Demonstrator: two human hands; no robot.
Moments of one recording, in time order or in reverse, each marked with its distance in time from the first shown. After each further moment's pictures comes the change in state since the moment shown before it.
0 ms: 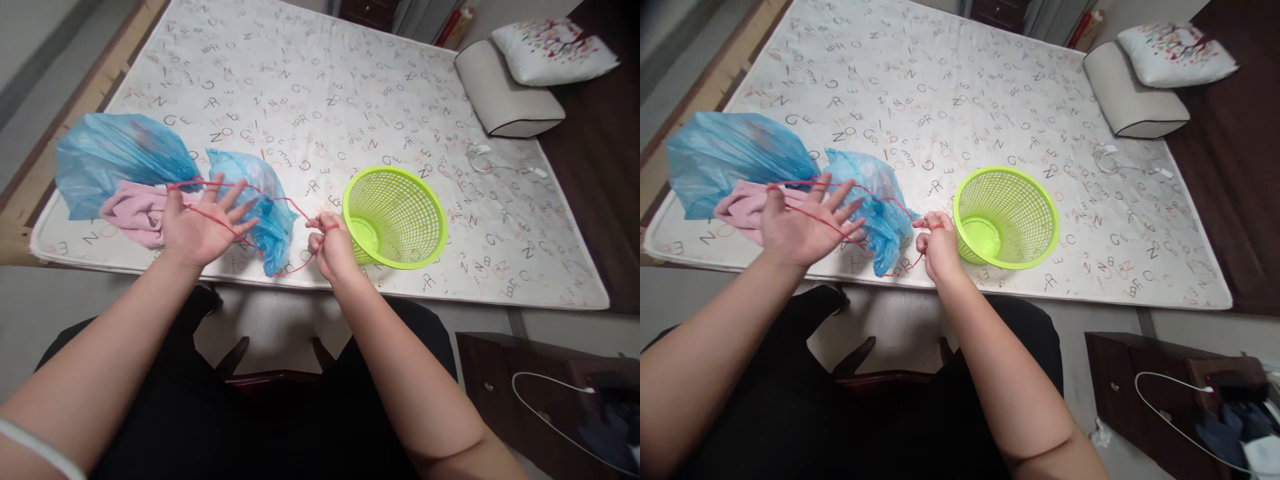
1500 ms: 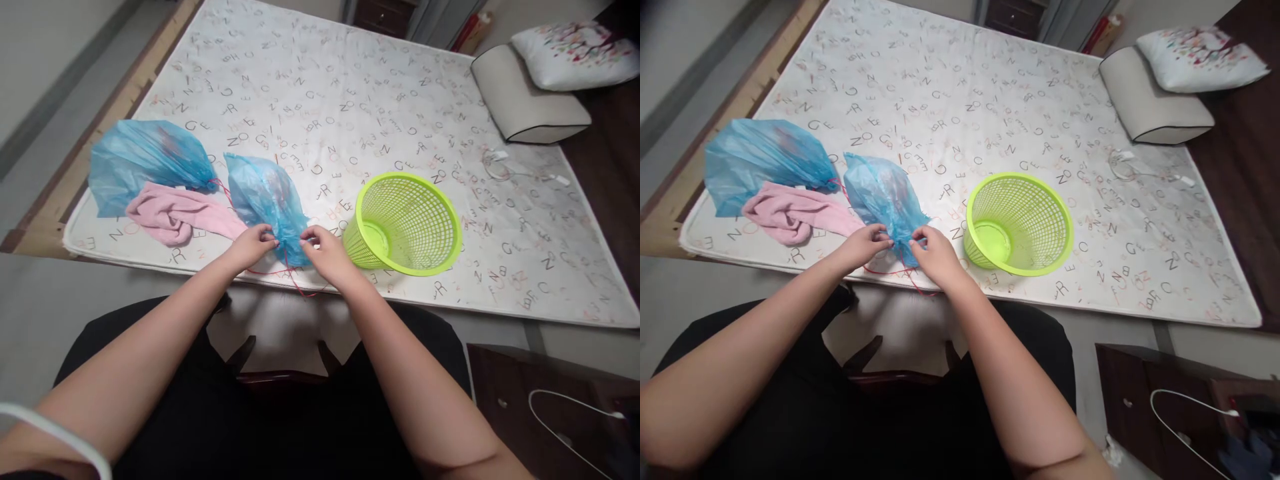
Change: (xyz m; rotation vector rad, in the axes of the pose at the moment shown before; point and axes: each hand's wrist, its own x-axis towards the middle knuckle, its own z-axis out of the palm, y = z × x) left_hand 0.024 -0.087 -0.033 0.796 -0.071 -0.179; right_hand 0.001 0.016 -0.013 -0.988 -0.344 -0.269
